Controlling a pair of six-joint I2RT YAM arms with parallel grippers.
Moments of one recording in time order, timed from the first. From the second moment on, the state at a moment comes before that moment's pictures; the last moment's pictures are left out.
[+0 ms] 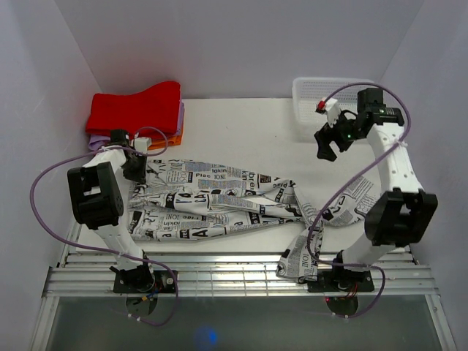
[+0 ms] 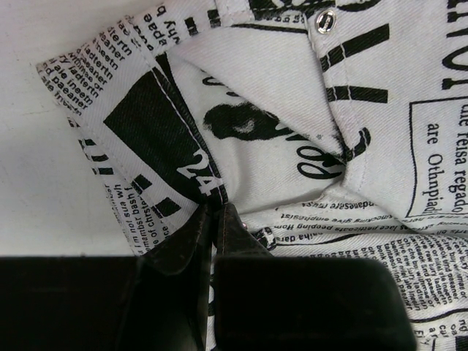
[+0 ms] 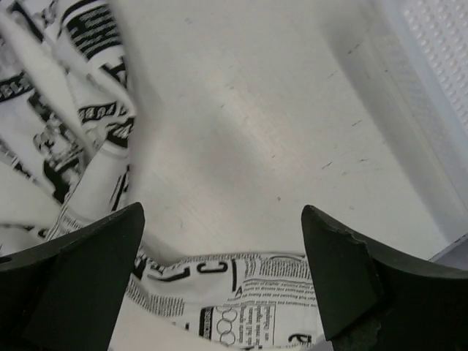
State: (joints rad) left arm 0.21 1.85 1.20 -0.57 0.17 0.35; right arm -0.04 1.69 1.64 -1.02 -0.54 -0.80
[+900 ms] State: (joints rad) left arm 0.21 1.83 1.19 -0.56 0.19 0.33; right arm 1.06 1.26 0.88 -1.10 -0.46 -0.89
